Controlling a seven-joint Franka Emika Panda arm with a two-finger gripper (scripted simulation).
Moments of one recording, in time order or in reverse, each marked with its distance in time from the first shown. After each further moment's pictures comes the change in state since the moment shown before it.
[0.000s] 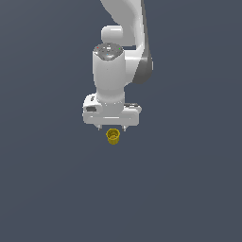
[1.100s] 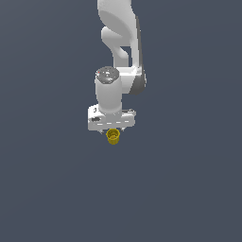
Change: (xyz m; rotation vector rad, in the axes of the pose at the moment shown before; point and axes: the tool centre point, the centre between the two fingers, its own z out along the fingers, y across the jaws) arm -0.045 0.005 0.070 0.020 -0.062 -0.166
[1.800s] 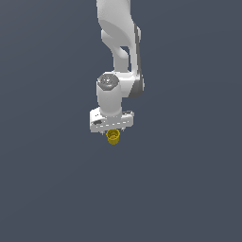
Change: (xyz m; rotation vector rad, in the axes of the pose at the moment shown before) arm -0.019 -0.003 0.030 0.013 -0.023 -0.067
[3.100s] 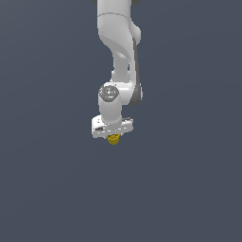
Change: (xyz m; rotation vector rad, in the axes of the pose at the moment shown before) arm -0.001 0.000 0.048 0.001 -0.001 -0.004
